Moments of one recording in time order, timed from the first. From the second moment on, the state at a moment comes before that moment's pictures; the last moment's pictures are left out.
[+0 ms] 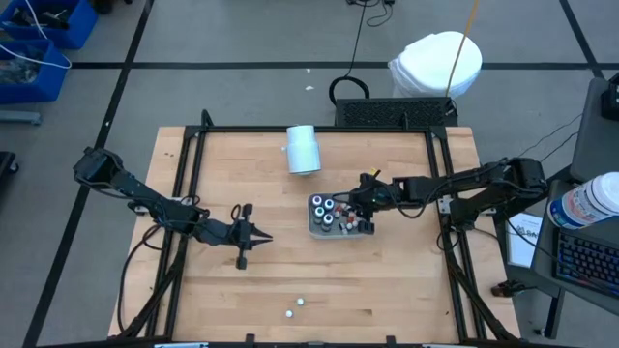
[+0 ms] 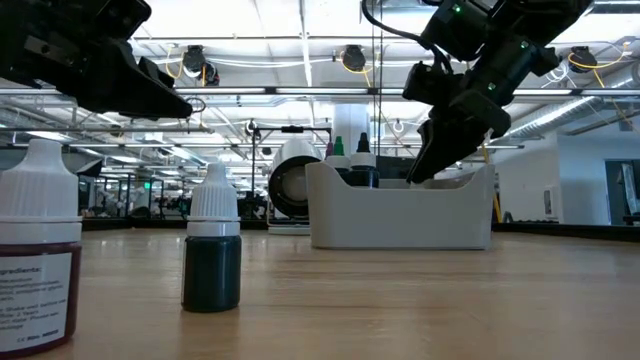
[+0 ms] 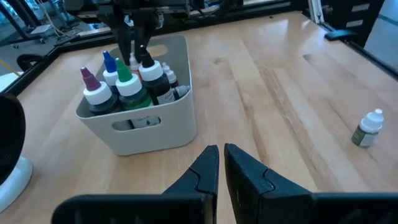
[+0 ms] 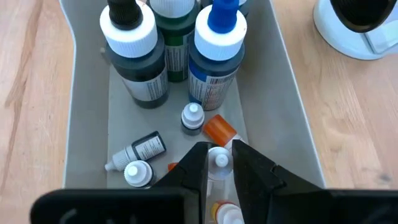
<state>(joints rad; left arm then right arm) -0.44 1.17 0.33 0.46 -0.39 -0.02 -0.05 1.38 0.70 -0.17 0.07 -0.02</state>
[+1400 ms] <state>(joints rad) -0.44 1.17 0.33 0.48 -0.39 -0.03 -0.06 1.38 0.70 -0.17 0.13 -0.04</state>
